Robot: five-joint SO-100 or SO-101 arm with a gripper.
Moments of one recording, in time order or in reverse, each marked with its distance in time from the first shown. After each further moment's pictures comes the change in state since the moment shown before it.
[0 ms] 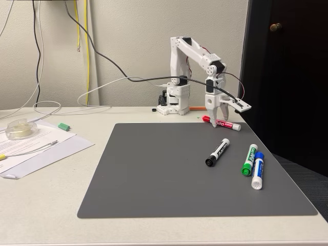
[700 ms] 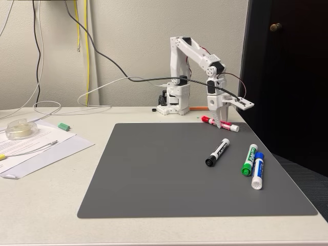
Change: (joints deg) arm -0.7 -0.6 2.8 -6.6 1.2
